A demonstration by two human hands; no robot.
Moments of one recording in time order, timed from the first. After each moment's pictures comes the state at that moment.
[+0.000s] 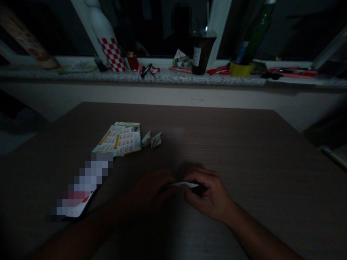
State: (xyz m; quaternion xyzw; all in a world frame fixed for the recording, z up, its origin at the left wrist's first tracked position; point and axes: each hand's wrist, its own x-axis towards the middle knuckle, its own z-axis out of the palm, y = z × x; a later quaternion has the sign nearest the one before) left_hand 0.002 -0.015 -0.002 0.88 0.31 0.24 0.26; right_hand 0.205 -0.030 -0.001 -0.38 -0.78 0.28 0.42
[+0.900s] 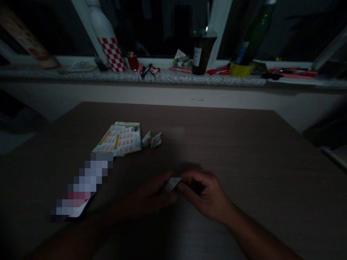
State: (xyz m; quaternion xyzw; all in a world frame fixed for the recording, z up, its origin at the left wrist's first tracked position) left_hand 0.006 -0.022 0.000 0.69 0.32 0.25 0.60; right_hand 0.200 -0.031 -0.002 -0.41 -0.74 0.33 0.41
